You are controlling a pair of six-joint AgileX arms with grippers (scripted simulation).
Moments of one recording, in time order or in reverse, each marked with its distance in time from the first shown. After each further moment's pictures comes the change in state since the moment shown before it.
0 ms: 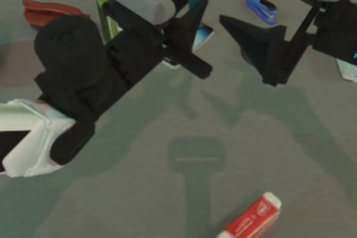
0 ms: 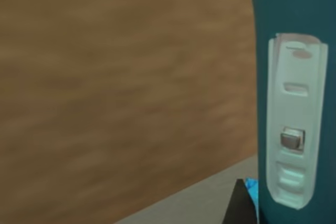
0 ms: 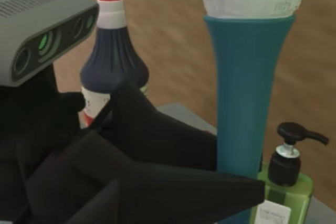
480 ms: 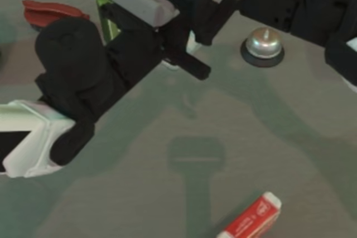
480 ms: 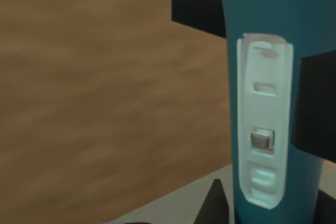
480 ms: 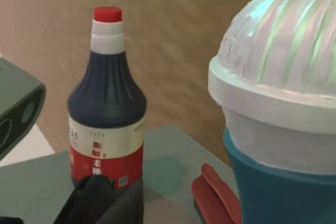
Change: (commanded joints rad) left arm 0.000 0.000 0.000 0.000 0.000 0.000; right arm 0.132 0.317 0.262 0.052 0.134 0.004
